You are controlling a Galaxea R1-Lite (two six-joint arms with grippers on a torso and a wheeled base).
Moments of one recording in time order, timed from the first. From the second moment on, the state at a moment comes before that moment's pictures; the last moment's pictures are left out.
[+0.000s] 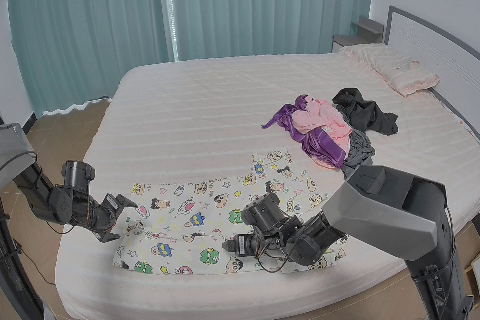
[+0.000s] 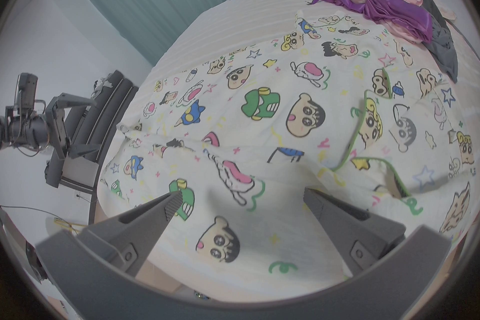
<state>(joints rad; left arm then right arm) 0.07 2.06 -0.67 -0.44 -0.27 -0.95 0.76 2.52 -1.26 -0.42 -0.07 0.56</state>
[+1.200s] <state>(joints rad) 0.07 2.04 -0.68 -0.45 -0.29 -1.01 0.59 2.17 -0.85 -0.60 0.00 0.80</state>
